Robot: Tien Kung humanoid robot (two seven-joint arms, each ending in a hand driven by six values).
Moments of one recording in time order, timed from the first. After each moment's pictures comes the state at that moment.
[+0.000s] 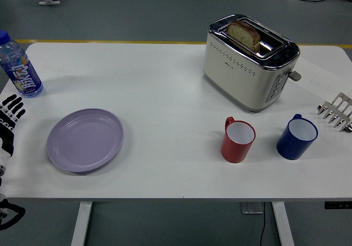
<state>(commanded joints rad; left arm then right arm) -0.13 0.21 -1.50 -0.98 0.81 0.00 -0.41 -0.03 -0.11 0.06 0.30 0.50 -0.28 0.04</state>
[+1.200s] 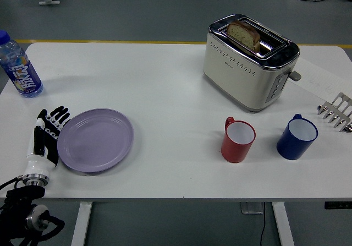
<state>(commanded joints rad) -0.09 0.09 -1.39 -1.05 0.82 0.01 -0.44 -0.03 -0.11 0.08 0.31 0.47 -0.28 0.03</state>
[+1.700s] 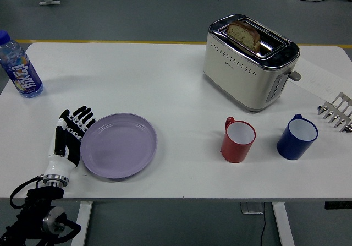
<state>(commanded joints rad) -0.09 0.06 -1.25 -1.13 0.75 0.01 -0.44 -0.03 -0.11 0.08 0.31 0.47 -0.28 0.03</state>
